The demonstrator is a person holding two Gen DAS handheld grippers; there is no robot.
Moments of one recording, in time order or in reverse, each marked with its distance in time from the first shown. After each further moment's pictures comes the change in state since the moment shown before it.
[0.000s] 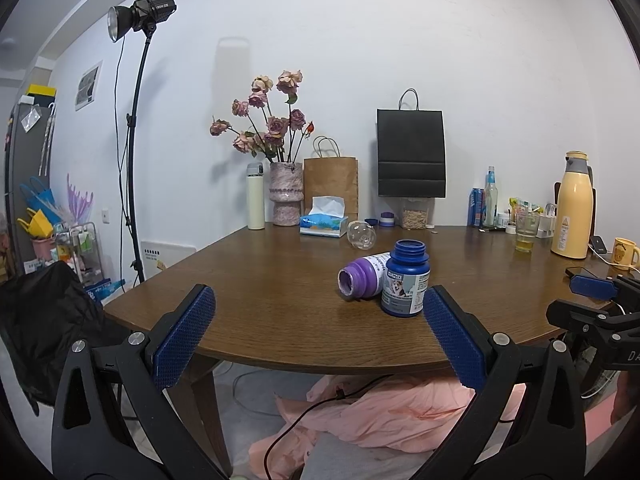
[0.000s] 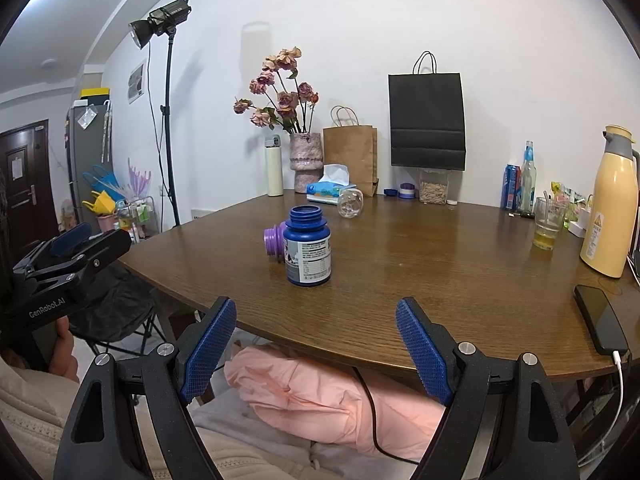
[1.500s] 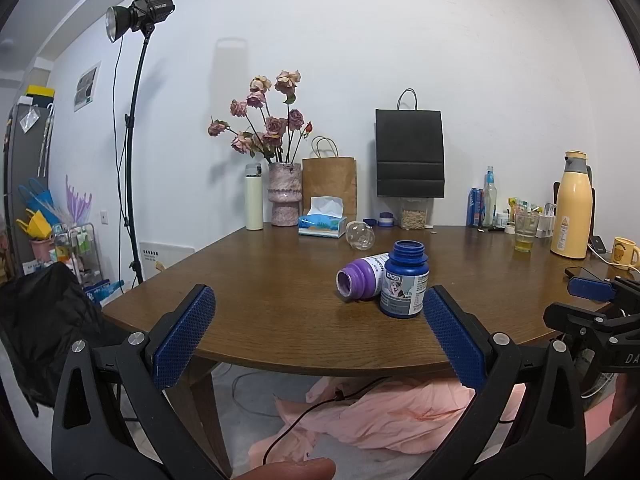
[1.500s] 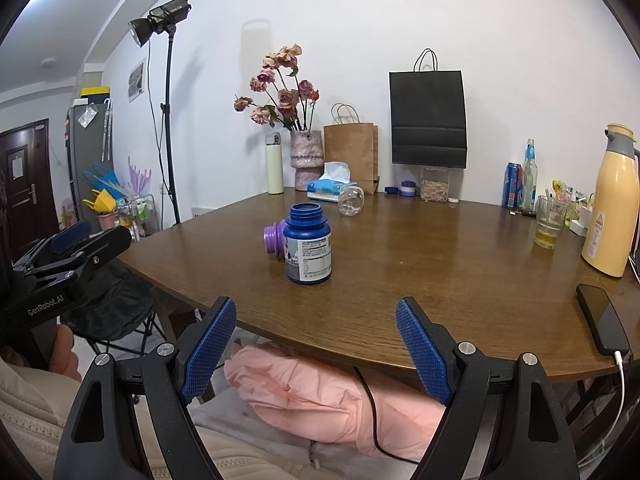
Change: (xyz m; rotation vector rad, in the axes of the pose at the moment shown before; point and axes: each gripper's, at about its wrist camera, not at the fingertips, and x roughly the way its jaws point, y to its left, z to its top) left arm 0.001 0.000 0.002 0.003 -0.004 -0.002; right arm 0.006 -0.002 0.000 0.000 0.005 -0.002
